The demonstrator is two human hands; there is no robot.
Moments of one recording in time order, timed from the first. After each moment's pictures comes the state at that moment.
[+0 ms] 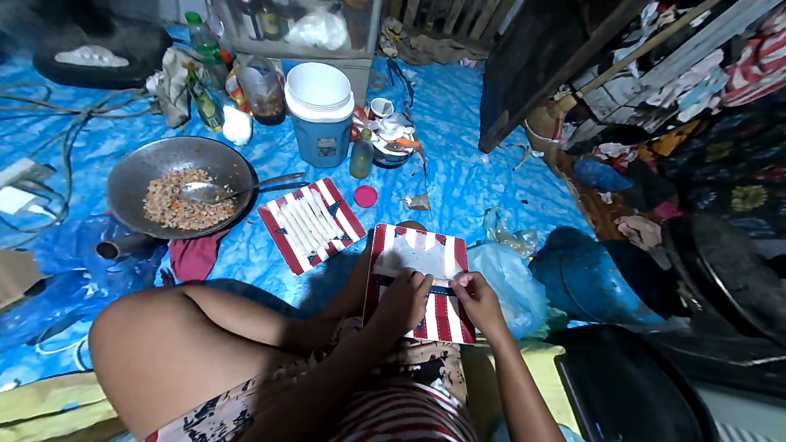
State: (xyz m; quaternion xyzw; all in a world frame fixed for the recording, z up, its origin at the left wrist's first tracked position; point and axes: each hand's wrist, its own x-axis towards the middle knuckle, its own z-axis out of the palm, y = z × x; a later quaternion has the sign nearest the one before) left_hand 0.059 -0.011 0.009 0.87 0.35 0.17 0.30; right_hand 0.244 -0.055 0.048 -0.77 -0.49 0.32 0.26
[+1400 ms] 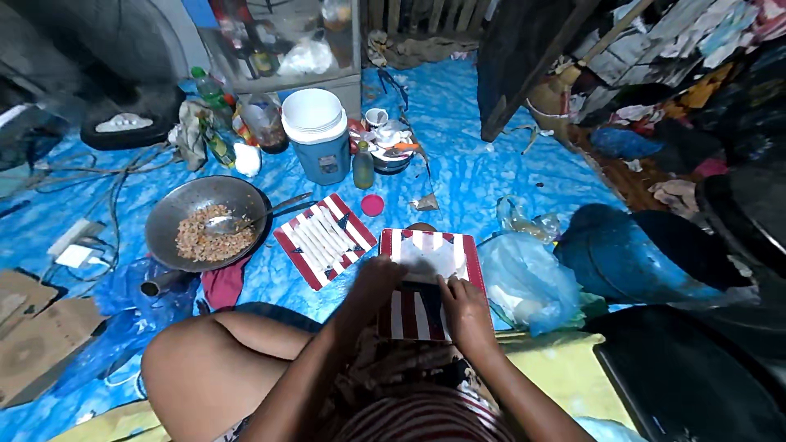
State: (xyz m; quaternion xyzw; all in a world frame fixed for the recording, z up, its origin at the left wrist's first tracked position) left_hand 0.000 0.047 0.052 0.86 0.40 0.02 0.32; right_hand 0.182 -0.071 0.019 -0.73 -0.67 0.05 0.14
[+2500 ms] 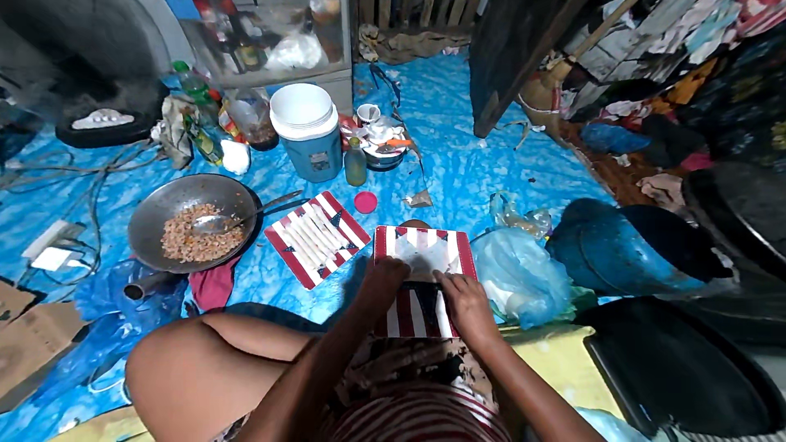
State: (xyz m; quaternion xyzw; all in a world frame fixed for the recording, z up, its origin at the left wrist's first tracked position) left_hand 0.016 0.030 0.023 0.87 0.37 0.14 0.30; right_hand 0.206 -0.071 0.022 -0.71 -0.69 0.09 0.15
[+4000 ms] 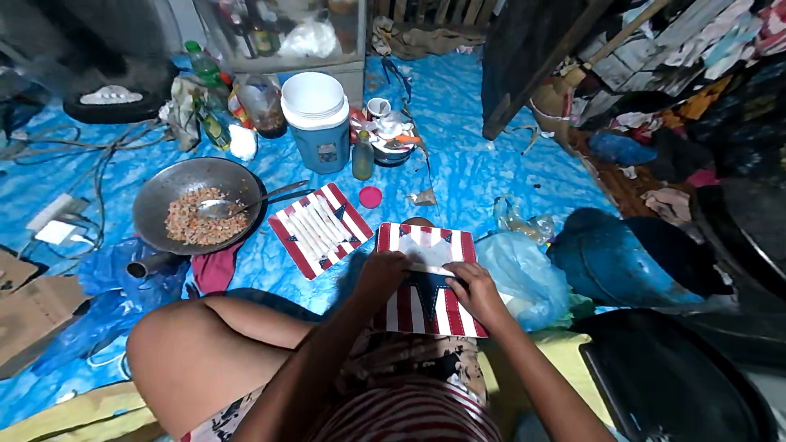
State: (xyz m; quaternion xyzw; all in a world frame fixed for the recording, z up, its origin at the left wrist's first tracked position) left_hand 0.018 0.040 0.034 0.86 0.40 0.06 0.31; right_hand 0.254 -0.046 0.009 -0.64 -0.72 0.16 0.22
